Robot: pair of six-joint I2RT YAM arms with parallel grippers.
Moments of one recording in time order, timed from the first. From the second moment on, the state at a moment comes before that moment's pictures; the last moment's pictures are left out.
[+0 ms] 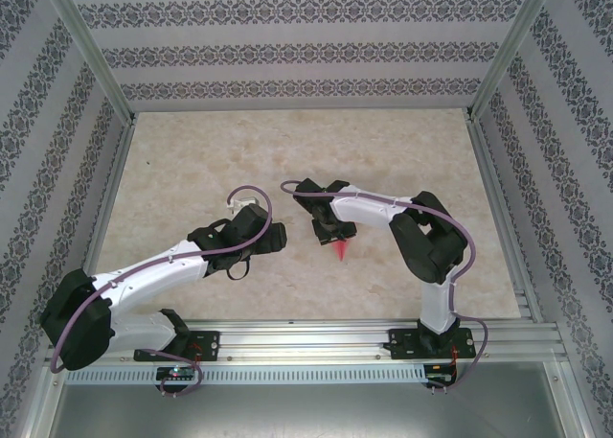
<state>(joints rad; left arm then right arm) -0.79 1.24 0.75 -0.47 -0.25 -0.84 0.75 1.94 1.30 -0.89 0.25 0.49</state>
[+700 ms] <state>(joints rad) -0.79 1.24 0.76 -0.48 -0.25 -0.84 0.71 1.86 1.22 -0.83 0.20 0.49</state>
